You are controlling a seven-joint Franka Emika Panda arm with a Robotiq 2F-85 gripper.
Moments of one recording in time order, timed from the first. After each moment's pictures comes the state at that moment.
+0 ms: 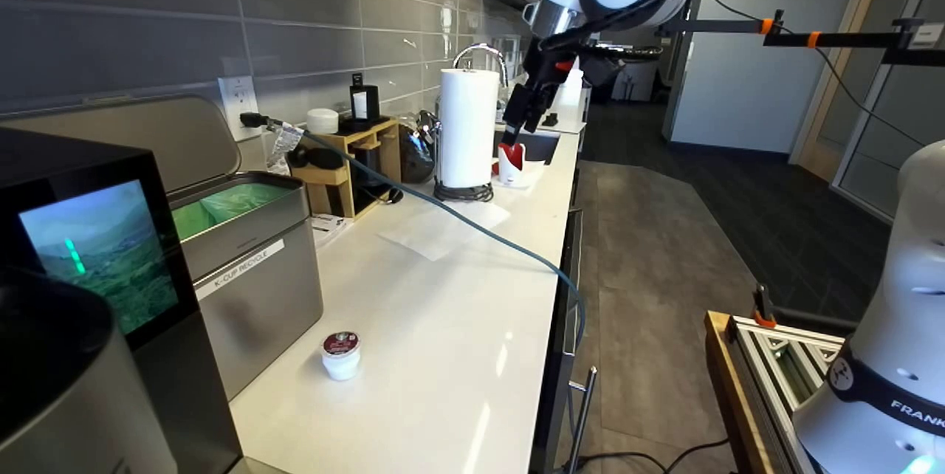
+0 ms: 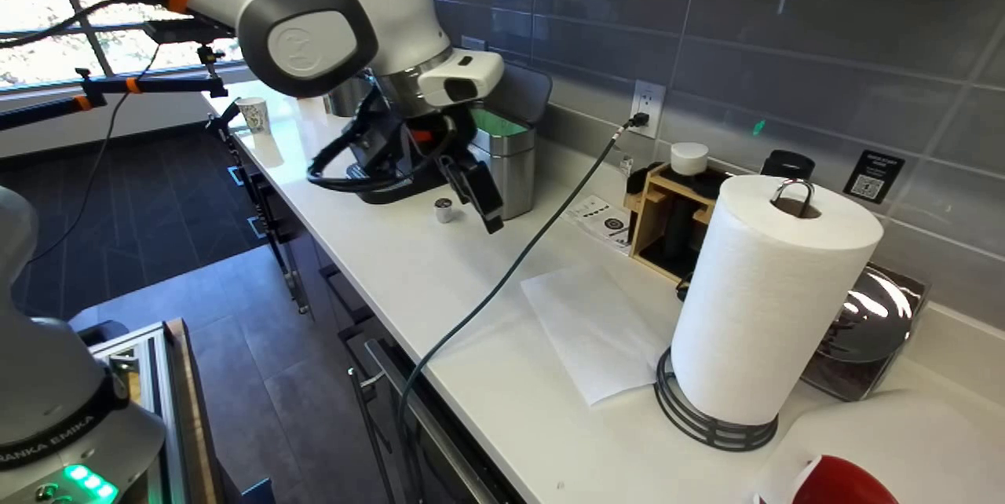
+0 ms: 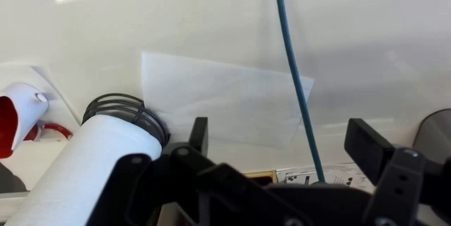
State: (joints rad) arm -0.17 -0.26 -0.18 -2.37 -0.12 2.46 -0.11
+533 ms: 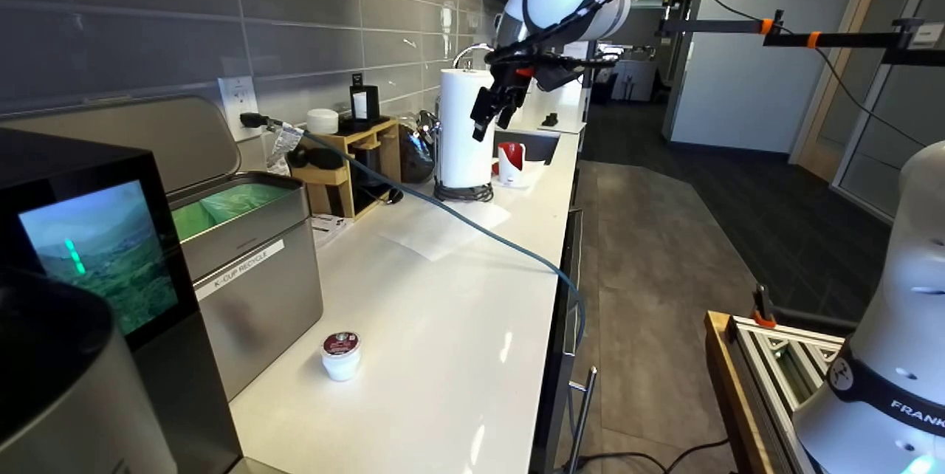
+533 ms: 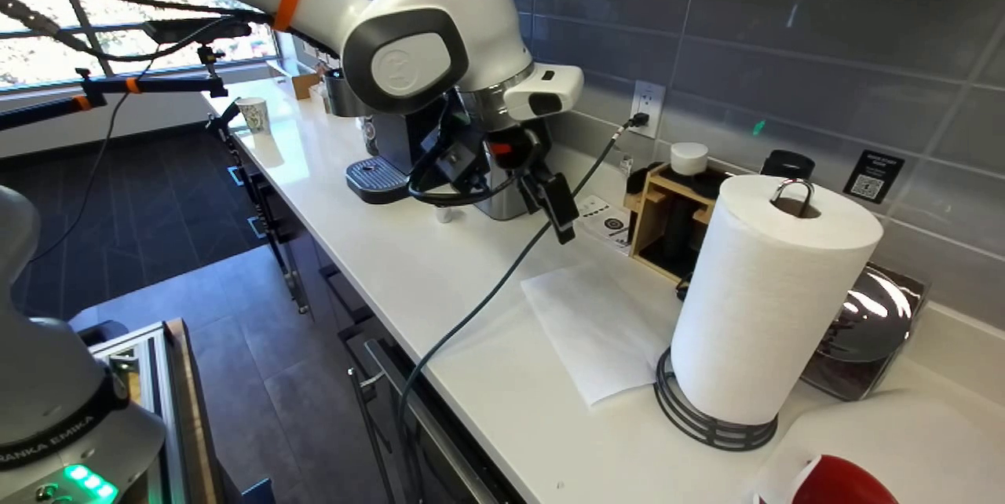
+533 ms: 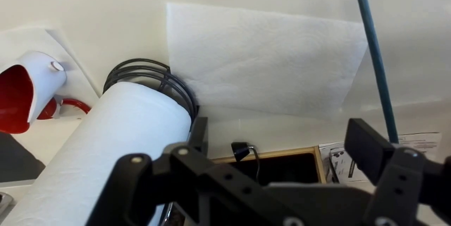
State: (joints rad) arm -0.19 -0.01 -0.22 -2.13 -0.09 2.51 -0.12
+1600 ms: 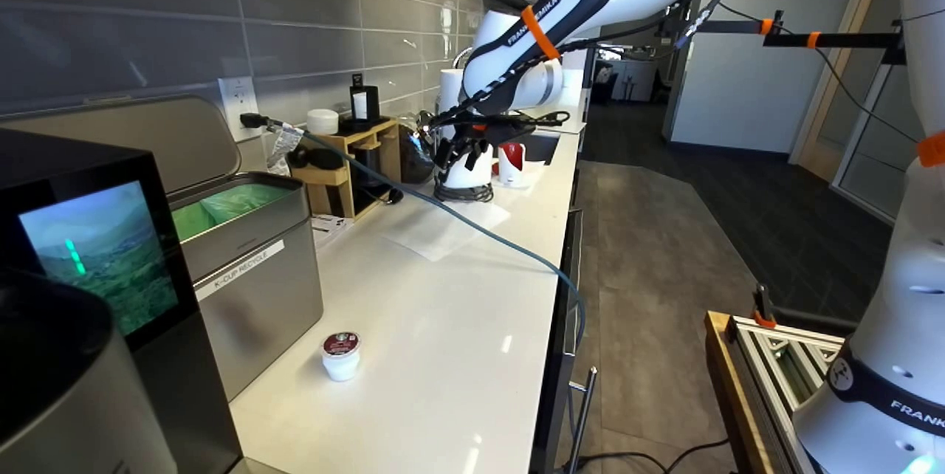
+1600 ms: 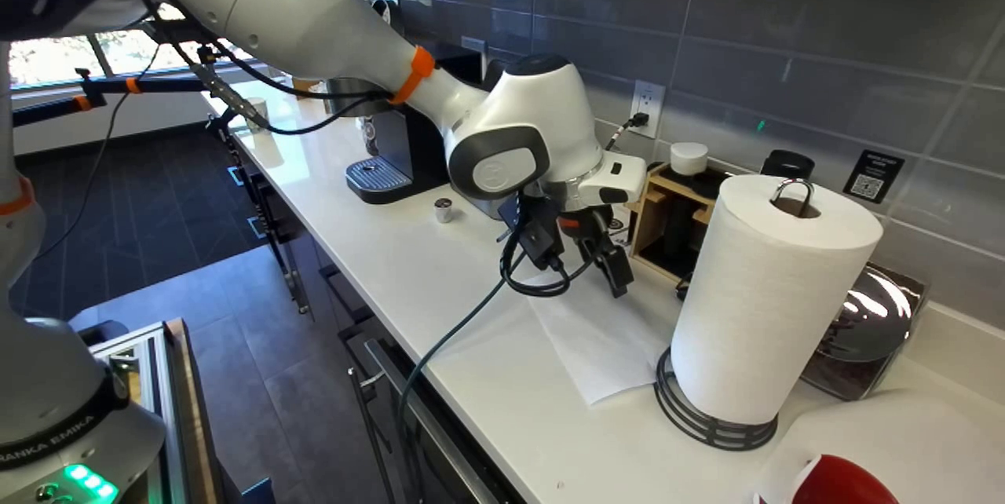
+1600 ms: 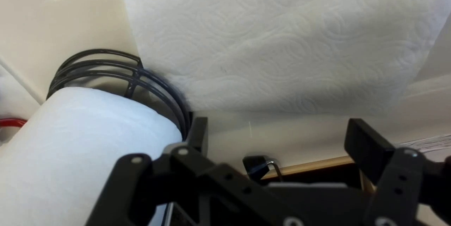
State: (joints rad) arm -0.24 0.40 -0.19 -1.88 0.10 2.66 -0.17
